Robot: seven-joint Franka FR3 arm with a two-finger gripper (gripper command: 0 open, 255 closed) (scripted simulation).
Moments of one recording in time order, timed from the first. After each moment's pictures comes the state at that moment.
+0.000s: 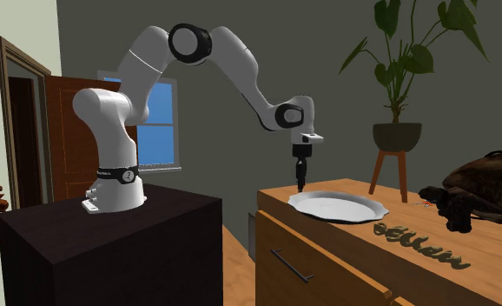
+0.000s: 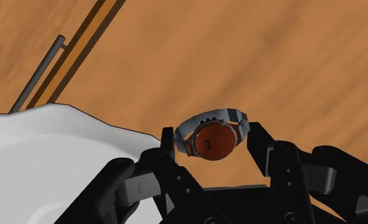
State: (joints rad) arm 0.38 0.68 0.38 -1.73 -0.33 2.36 0.71
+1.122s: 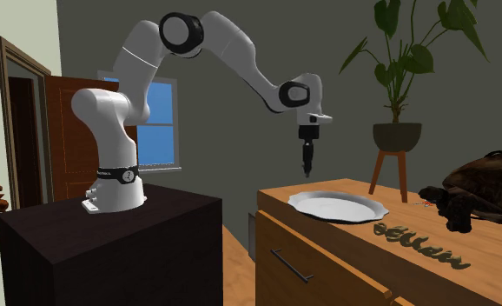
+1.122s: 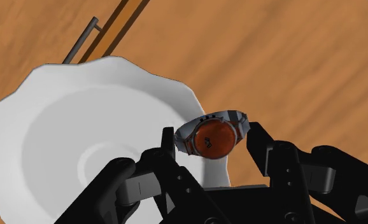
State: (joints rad) arm 0.32 0.60 0.41 -1.67 -0.28 2.22 0.62
